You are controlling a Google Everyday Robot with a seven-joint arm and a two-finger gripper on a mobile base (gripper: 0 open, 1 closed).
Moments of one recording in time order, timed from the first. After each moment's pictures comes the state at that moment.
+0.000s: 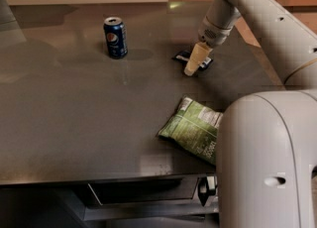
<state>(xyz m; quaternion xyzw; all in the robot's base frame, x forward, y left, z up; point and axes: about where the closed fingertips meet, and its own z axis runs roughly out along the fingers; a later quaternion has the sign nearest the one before) 0.719 -0.142 0.821 -0.48 0.86 0.08 0.13</state>
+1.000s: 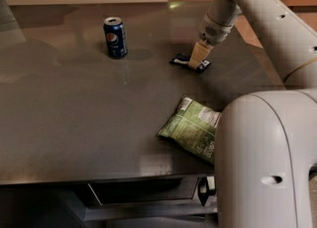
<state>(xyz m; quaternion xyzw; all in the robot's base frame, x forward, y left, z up) 0.719 -0.141 0.828 -0.49 0.86 0.08 0.13</state>
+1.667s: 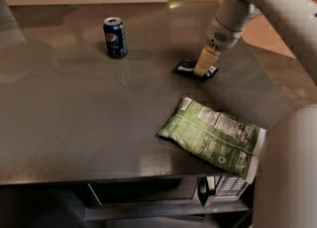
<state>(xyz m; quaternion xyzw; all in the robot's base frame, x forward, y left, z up) 0.664 -0.144 0.844 -0.51 0.84 0.09 0.13</state>
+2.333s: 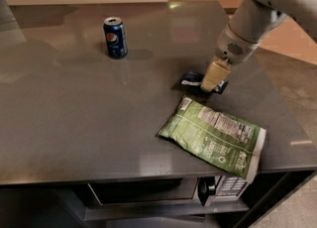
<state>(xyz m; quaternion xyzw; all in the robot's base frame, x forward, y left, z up) 0.584 -0.147 0.858 -0.53 0.83 0.11 0.13</state>
